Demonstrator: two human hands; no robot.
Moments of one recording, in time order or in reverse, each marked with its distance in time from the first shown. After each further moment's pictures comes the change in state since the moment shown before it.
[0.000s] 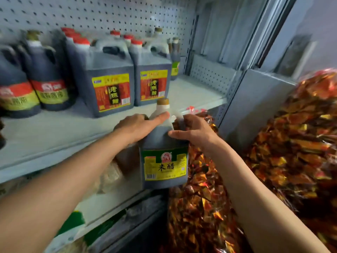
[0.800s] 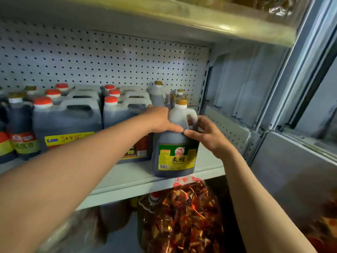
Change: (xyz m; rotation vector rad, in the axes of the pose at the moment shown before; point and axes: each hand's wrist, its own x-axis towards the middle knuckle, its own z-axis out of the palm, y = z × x) left_hand 0.227 0.191 -0.036 0.355 0.223 0.028; right_hand 0.271 0.004 -0.186 0.145 -0.194 -0.340
